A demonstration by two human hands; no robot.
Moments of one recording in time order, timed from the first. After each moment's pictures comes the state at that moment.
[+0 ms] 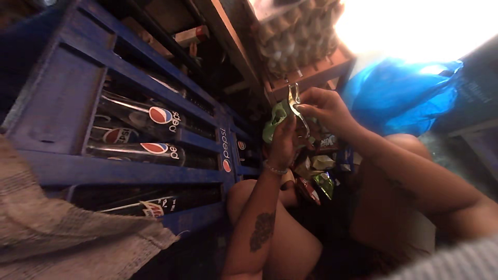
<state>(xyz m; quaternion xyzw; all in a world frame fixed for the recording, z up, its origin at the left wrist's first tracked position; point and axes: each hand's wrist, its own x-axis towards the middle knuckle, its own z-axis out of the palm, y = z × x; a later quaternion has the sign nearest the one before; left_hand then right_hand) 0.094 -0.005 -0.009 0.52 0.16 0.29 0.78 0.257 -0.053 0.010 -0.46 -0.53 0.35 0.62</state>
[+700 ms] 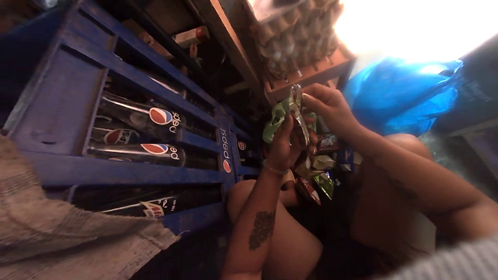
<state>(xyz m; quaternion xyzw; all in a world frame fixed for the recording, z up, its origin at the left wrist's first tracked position) 0.089 -0.005 -0.008 0.42 0.09 0.23 0.87 0.257 -0.053 0.011 -0.45 -0.52 0.34 0.64</state>
